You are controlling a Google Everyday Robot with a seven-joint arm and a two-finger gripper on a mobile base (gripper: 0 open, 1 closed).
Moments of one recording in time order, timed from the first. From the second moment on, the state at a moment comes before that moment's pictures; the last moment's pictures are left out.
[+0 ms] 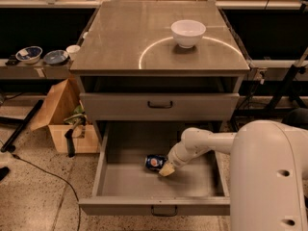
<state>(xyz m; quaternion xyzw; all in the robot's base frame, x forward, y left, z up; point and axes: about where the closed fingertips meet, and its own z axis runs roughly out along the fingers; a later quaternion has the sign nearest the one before) 0.596 -0.065 0.356 -0.52 0.82 0.18 0.15</state>
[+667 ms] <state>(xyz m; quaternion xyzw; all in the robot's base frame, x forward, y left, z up) 0.596 -0.065 0.356 -0.52 0.82 0.18 0.15</state>
